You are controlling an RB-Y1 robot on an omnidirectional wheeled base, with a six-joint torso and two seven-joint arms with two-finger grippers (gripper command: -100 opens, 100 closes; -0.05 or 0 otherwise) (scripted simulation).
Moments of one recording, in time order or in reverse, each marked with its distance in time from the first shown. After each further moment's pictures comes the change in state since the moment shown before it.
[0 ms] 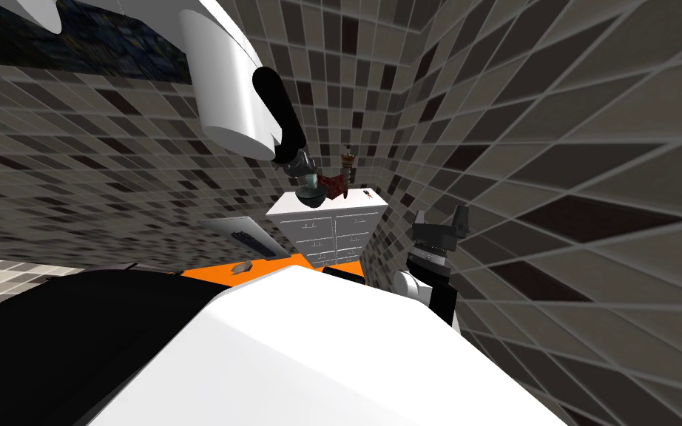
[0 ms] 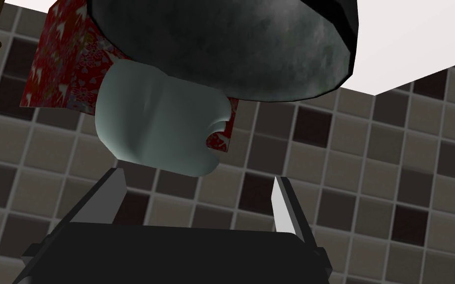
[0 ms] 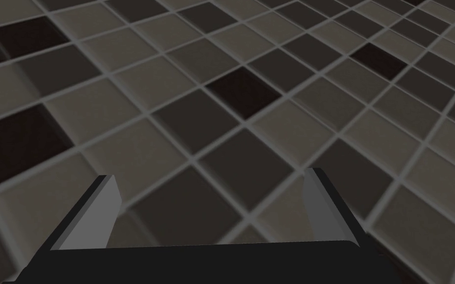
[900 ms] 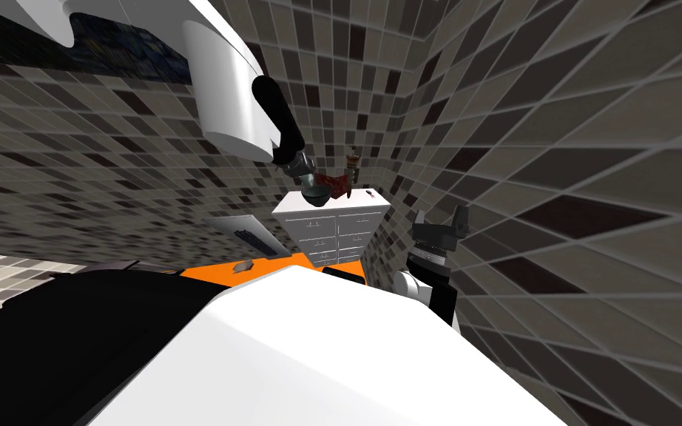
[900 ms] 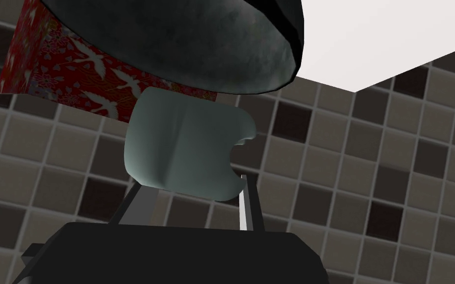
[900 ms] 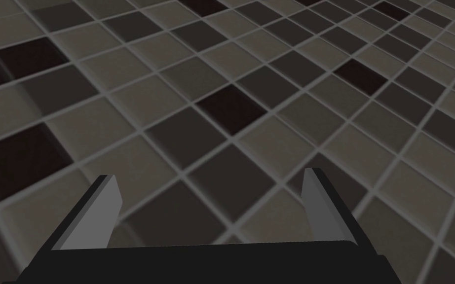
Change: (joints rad) left arm 0.010 -0.033 0.002 -0.010 -0.063 0.019 0.049; right arm 0.000 0.000 0.000 0.000 0.000 0.000 0.000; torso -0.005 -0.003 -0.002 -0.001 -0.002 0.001
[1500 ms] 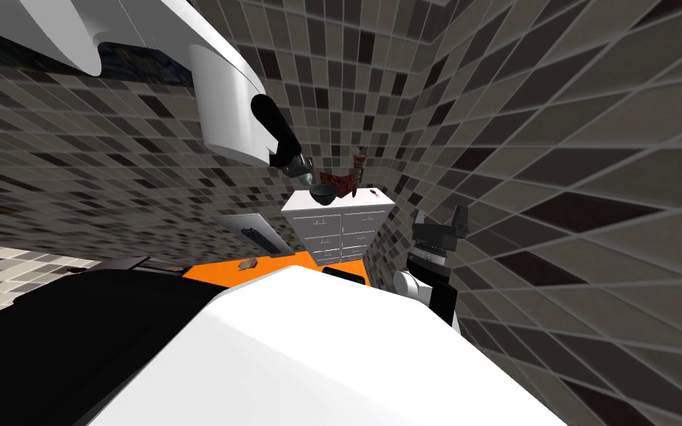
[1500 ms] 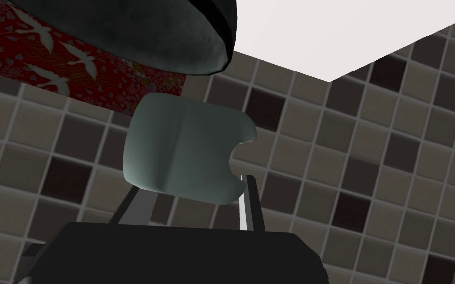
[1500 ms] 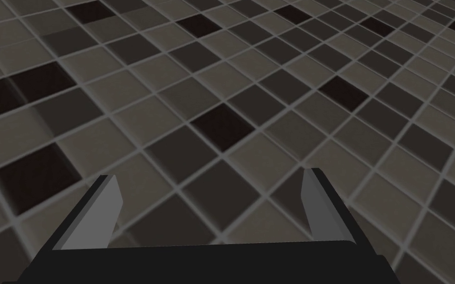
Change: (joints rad) left arm 0.027 -0.085 0.011 -0.022 -0.165 0.046 0.122; right arm 0.000 0.000 0.000 0.000 0.000 0.000 0.000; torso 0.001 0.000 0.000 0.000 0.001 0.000
